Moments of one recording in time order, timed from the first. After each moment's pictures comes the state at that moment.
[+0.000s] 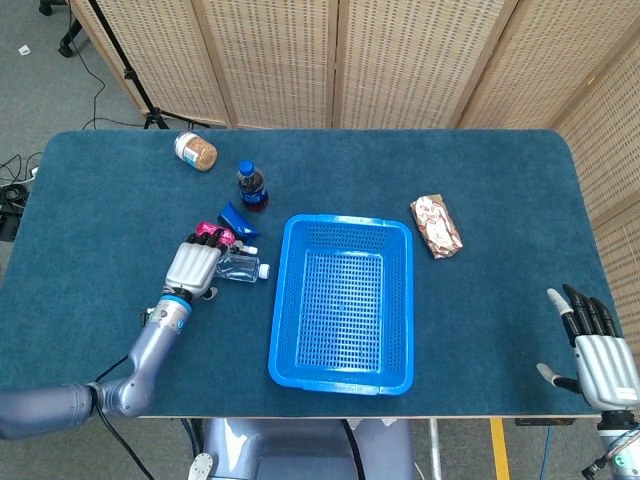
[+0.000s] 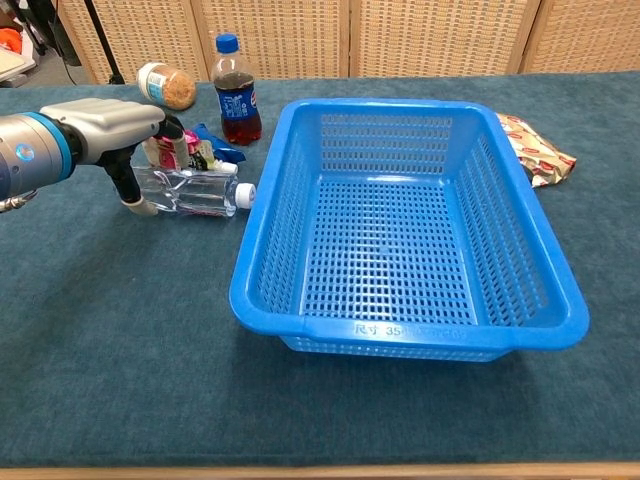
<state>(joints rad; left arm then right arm) -0.85 -1.52 -0.14 -1.53 0.72 1.00 0.70 0.07 -1.06 0.04 -1.69 -1.51 1.46 0.00</state>
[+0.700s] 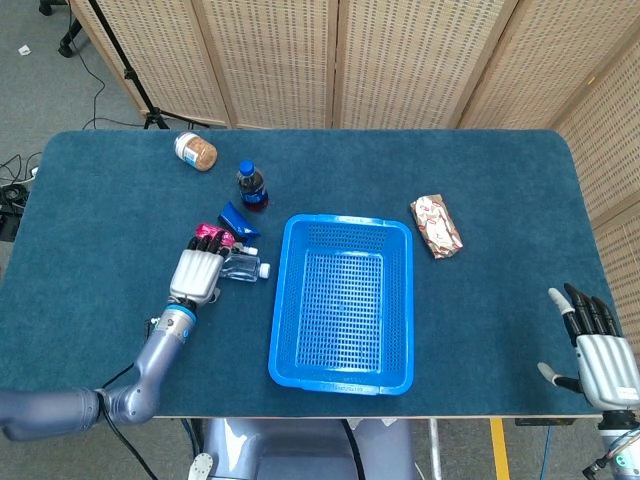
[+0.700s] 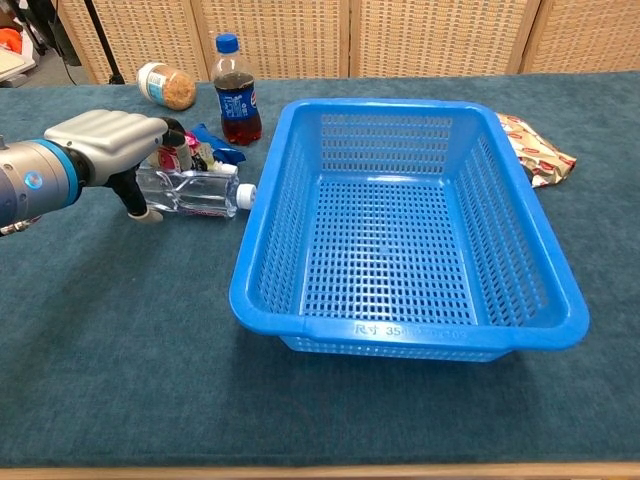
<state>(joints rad) -0.86 -1.54 -0.10 -1.57 0.66 1.00 0.76 0.07 -1.06 0.04 -1.69 -1.51 1.47 0.01</state>
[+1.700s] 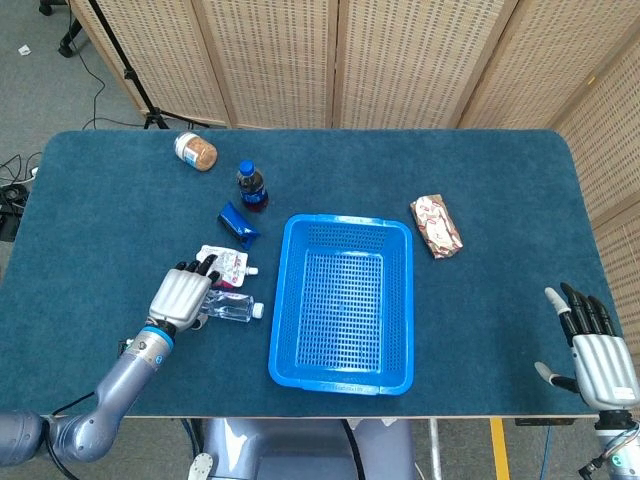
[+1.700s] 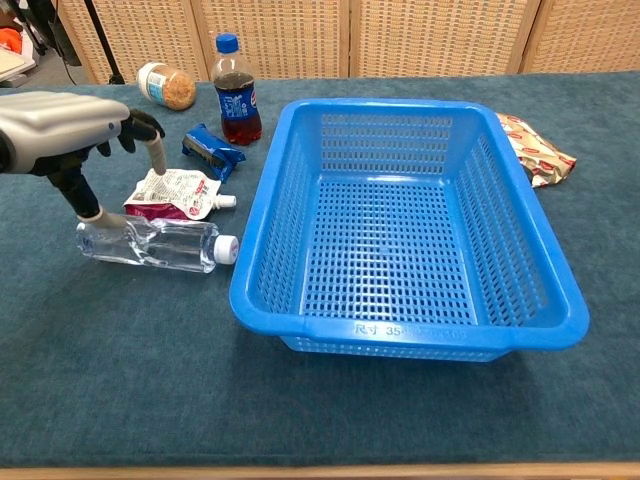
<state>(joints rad) -0.85 -1.27 -0.02 -1.94 0.69 1.05 0.70 0.07 -1.06 0.05 -1.70 -1.51 1.47 -0.01</state>
